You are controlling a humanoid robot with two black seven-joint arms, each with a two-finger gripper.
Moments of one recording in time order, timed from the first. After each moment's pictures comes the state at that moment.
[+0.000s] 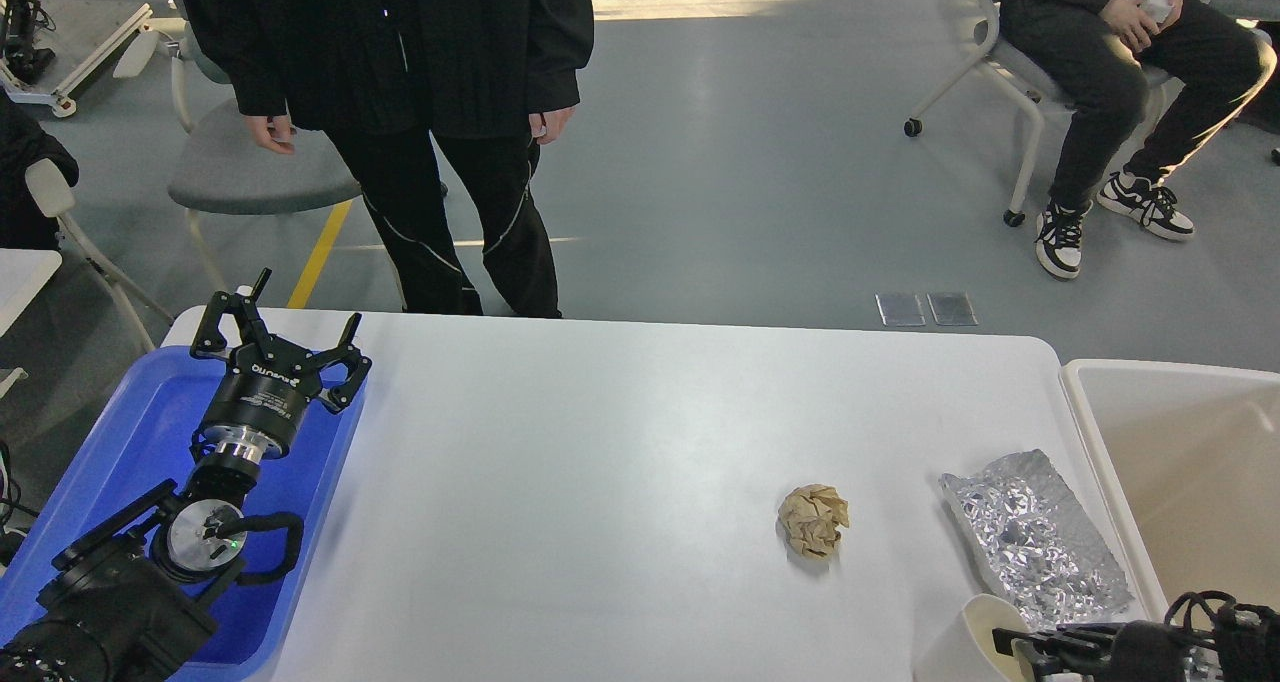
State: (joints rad) left arm -0.49 0.34 -0.88 -0.55 -0.06 -0.64 -0.50; right arm 0.27 -1.02 0.38 1.46 -1.76 0.02 0.25
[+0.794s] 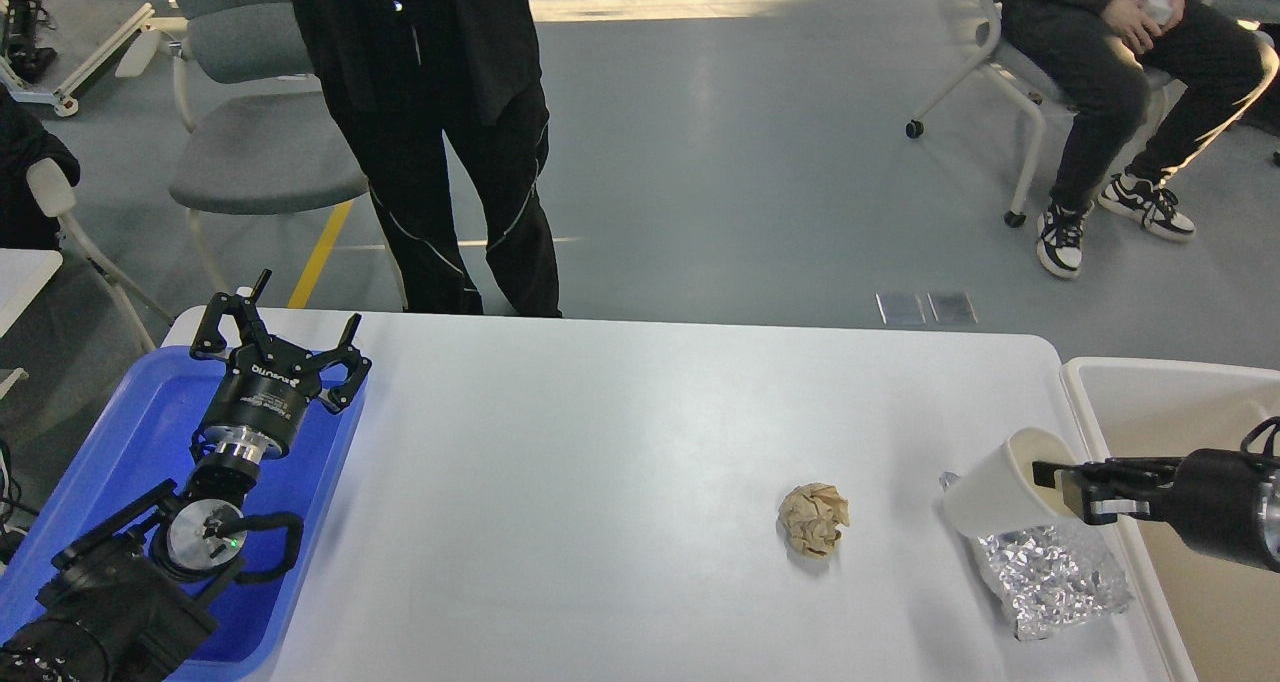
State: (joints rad) left arm -0.49 0.34 -0.88 -0.55 -0.06 -0.64 -0.50; right arm 0.66 -1.26 0.38 1.62 -1.52 0.18 0.25
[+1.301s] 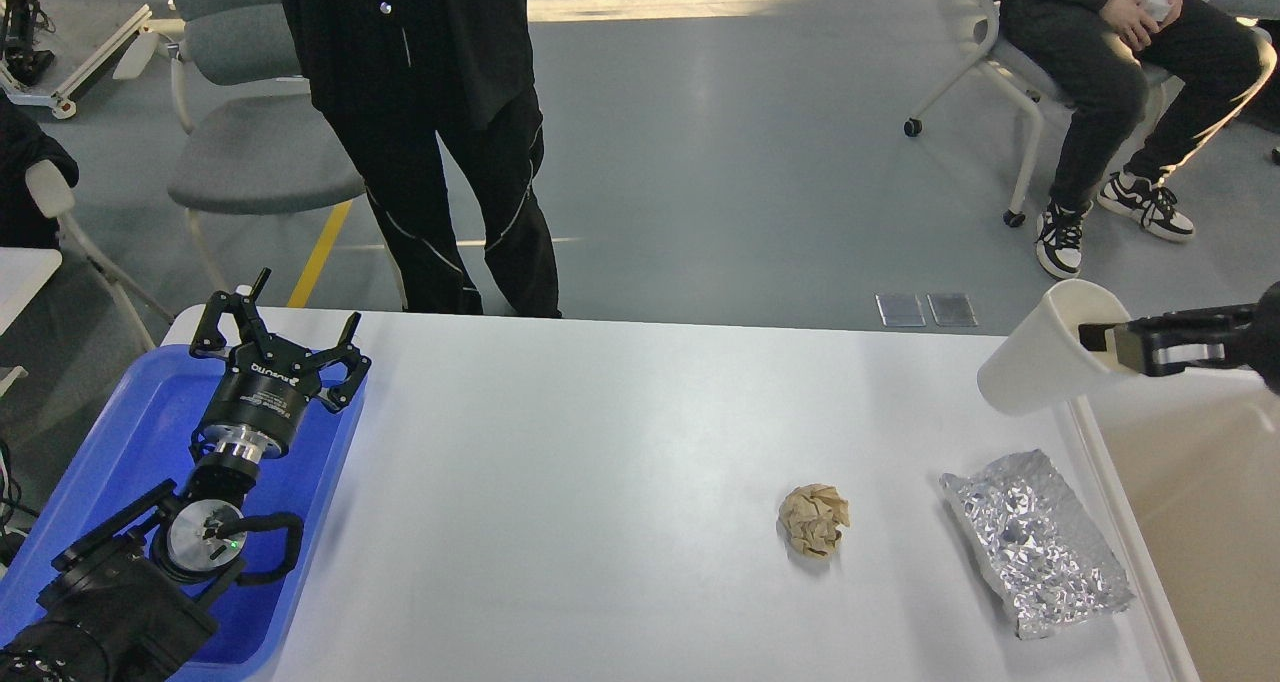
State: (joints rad) left arm -0.49 0.34 -0.88 -0.55 -0.06 -0.64 -0.50; right arm 1.05 -1.35 0.38 1.66 -1.44 0.52 0.23
